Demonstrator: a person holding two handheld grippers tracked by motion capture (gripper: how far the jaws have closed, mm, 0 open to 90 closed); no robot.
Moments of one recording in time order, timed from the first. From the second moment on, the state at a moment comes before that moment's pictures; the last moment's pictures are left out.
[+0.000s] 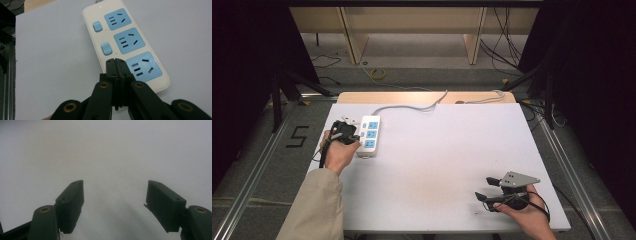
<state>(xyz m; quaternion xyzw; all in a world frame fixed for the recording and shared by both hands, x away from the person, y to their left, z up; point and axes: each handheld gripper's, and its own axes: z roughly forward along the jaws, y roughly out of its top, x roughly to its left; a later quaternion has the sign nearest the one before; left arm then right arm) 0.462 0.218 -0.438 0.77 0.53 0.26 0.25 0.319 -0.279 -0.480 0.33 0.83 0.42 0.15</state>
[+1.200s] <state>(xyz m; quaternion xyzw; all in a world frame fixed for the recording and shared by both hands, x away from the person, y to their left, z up) 0.472 0.212 -0.451 0.78 0.53 0.25 0.23 0.319 -0.279 -0.481 0.33 0.83 0.42 0.14</state>
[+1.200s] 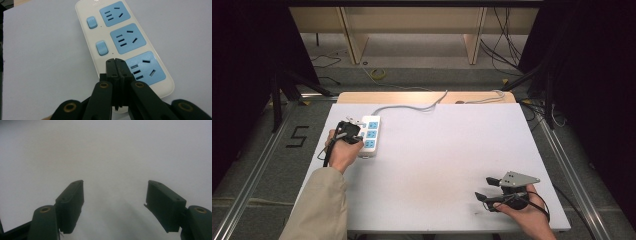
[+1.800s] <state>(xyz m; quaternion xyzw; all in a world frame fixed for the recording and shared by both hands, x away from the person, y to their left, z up) 0.474 0.209 -0.454 0.78 0.53 0.25 0.21 0.319 -0.279 -0.481 0.33 0.83 0.43 0.14</state>
